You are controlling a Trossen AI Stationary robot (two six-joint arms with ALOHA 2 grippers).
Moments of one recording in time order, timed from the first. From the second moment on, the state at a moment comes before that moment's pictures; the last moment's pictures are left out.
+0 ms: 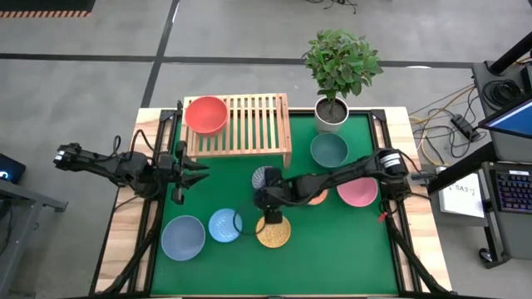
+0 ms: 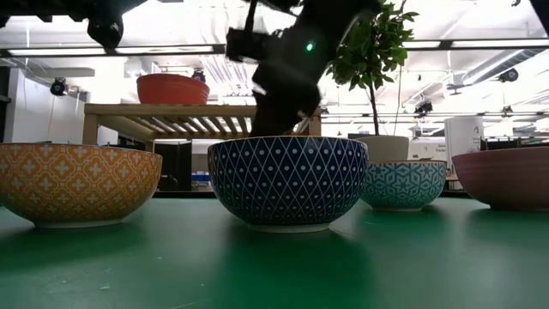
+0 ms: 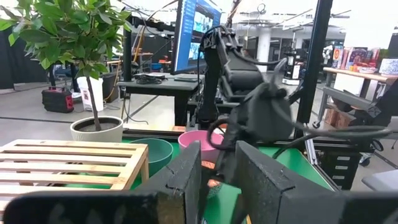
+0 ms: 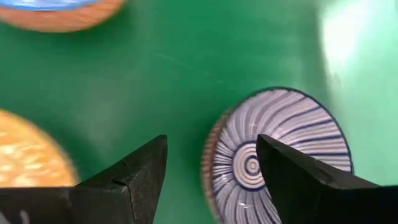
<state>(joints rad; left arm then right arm) -0.26 0.40 0.39 0.09 -0.30 -0.03 0.17 2.01 1.53 -0.52 0.32 0.00</state>
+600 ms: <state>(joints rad) -0.26 0.40 0.39 0.09 -0.30 -0.01 0.12 2.08 1.53 -0.55 0.25 0.05</state>
